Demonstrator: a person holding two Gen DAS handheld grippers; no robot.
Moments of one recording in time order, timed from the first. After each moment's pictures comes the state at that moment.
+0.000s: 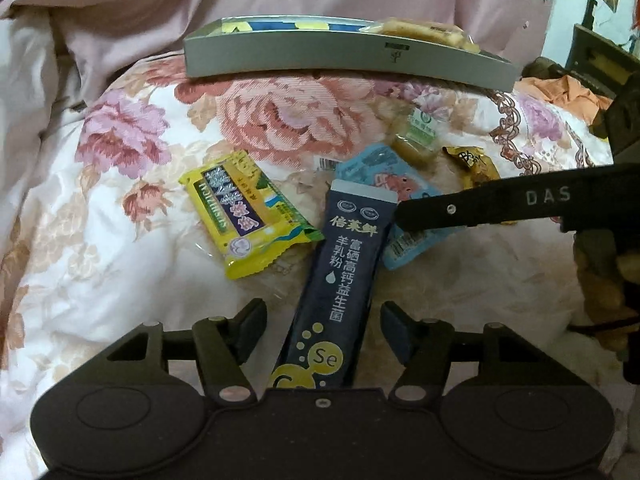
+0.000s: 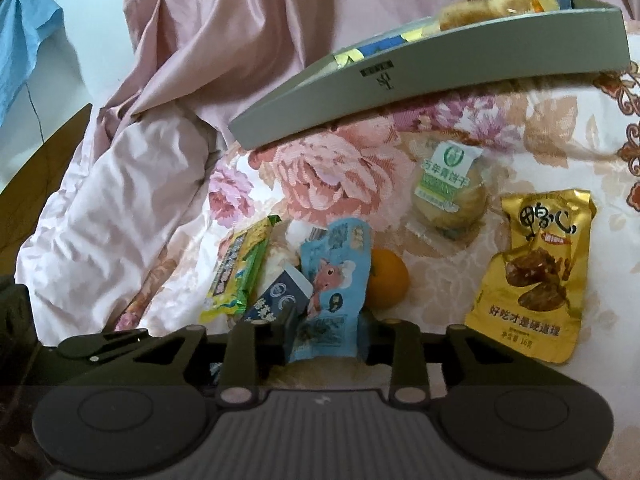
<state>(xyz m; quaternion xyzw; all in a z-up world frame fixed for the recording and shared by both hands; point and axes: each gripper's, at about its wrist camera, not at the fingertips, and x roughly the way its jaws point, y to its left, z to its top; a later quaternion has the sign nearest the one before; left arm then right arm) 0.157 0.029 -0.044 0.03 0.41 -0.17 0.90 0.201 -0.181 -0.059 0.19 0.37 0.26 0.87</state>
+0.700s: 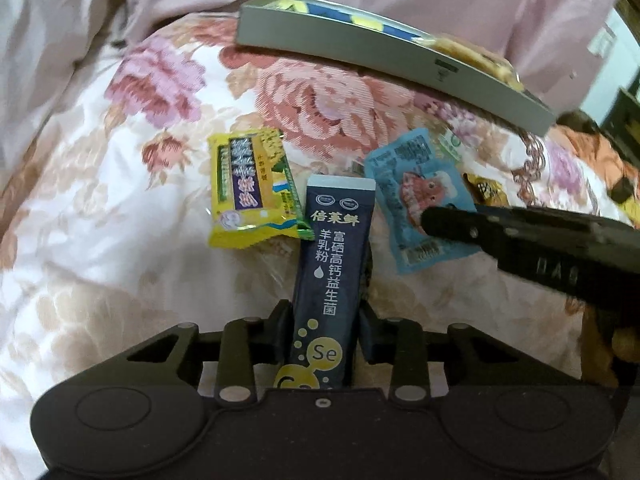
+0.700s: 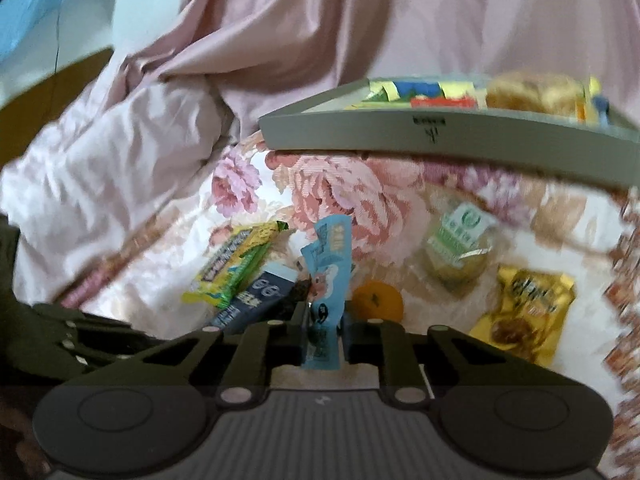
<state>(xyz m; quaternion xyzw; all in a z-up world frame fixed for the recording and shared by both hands) 0.158 0.034 -0.040 -0.08 0.45 -0.12 0.88 0.178 -0.155 -0.031 0.03 0.32 0.24 0.91</state>
